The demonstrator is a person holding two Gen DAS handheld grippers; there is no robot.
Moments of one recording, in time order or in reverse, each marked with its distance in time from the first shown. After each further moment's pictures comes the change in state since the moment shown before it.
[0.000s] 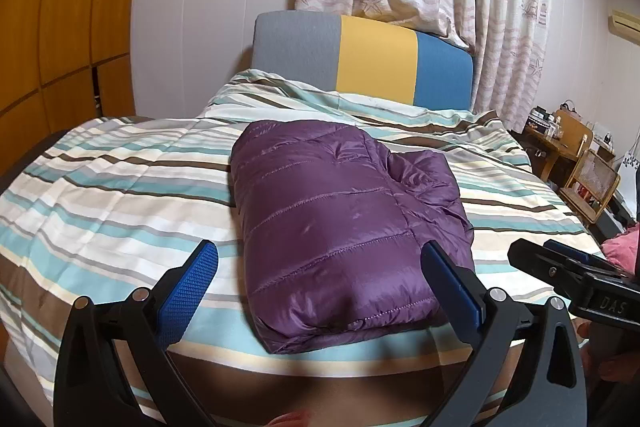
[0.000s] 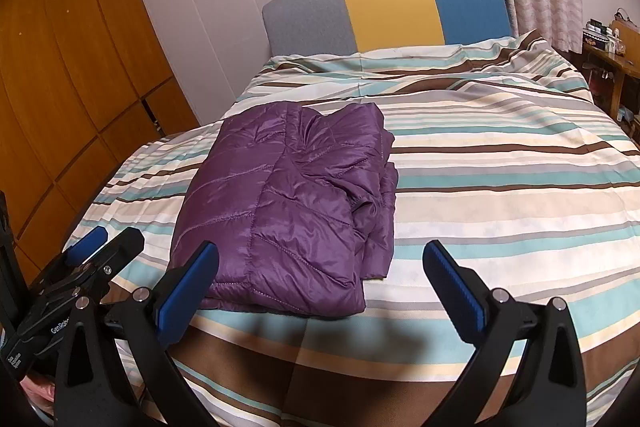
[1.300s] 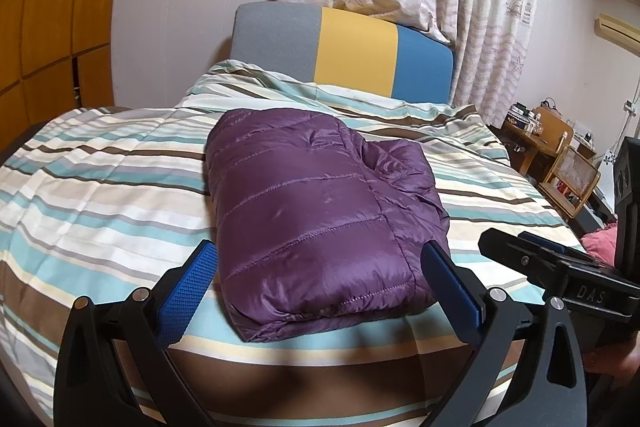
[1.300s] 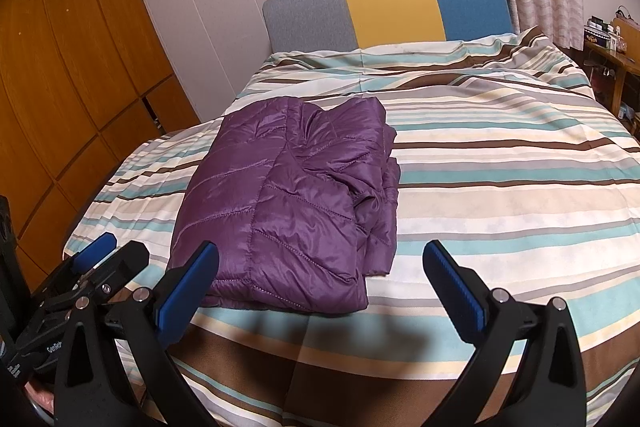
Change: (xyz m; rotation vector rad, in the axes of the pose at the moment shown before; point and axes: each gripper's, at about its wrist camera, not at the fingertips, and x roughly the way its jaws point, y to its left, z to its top) left arm 0.004 -0.001 -0.003 -0.002 0.037 -0.092; right arm 0.005 0.001 0.000 0.001 0.015 0.003
